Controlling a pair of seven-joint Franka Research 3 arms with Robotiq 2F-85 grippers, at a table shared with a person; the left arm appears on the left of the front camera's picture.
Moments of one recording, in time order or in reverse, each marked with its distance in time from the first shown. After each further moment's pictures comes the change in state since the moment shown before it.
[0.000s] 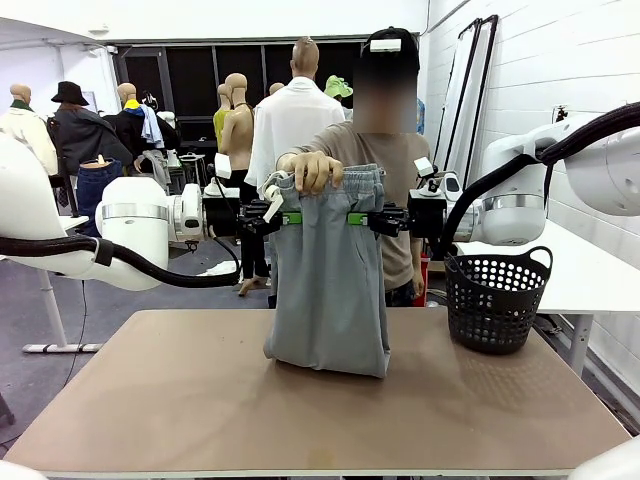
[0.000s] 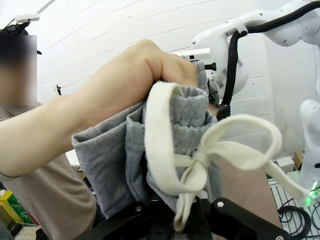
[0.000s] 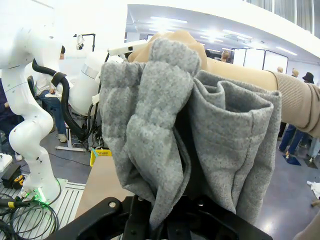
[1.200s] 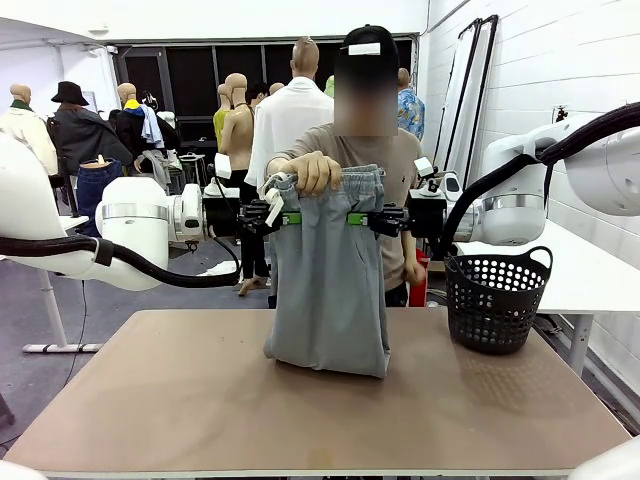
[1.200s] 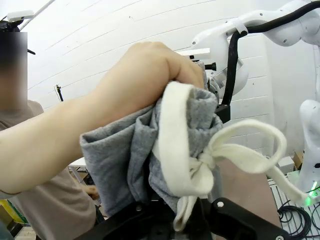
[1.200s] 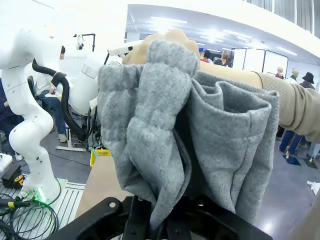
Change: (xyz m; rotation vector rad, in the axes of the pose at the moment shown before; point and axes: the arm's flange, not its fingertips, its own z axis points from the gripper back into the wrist) left arm 0.000 0.000 0.000 0.000 0.000 0.000; right arm 0.000 0.000 0.000 0.000 0.000 0.000
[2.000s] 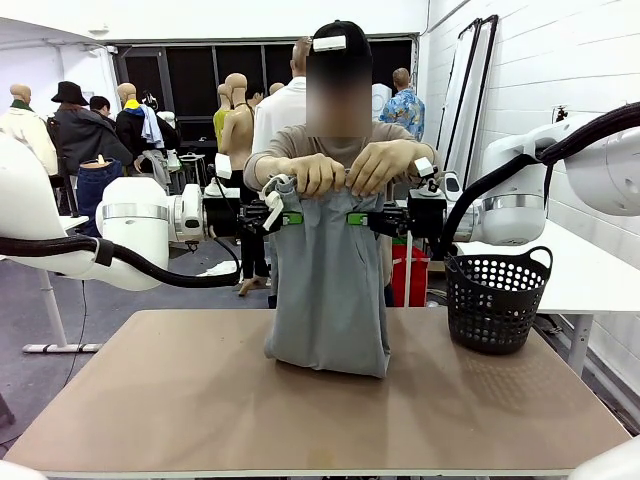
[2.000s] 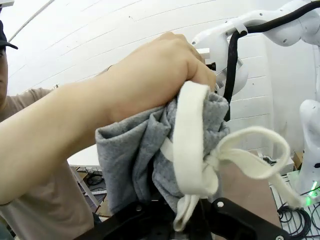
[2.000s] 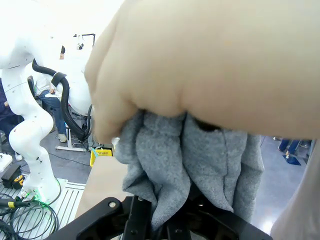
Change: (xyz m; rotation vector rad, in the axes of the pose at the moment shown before) left arm 0.000 0.000 0.000 -0.001 0.000 0.000; right arm 0.000 0.000 0.000 0.000 0.000 0.000
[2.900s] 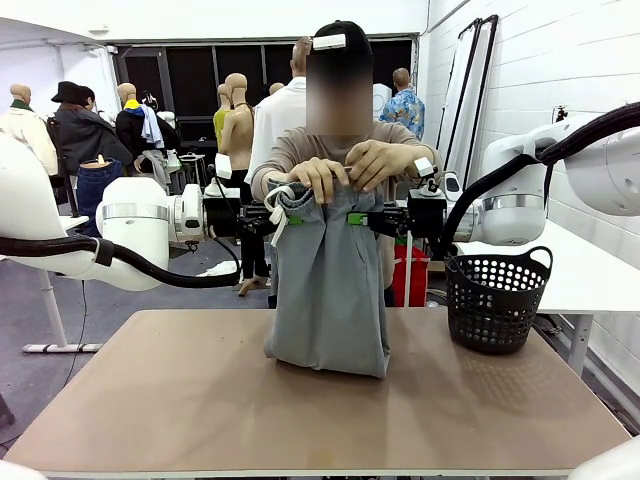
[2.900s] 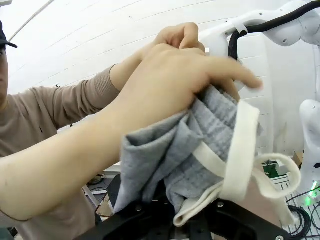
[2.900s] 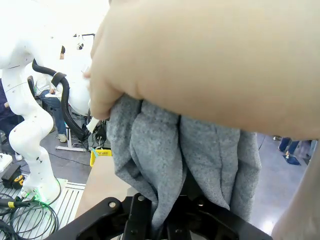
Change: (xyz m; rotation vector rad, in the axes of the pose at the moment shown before) left arm 0.000 0.000 0.000 -0.001 0.000 0.000; right arm 0.000 0.000 0.000 0.000 0.000 0.000
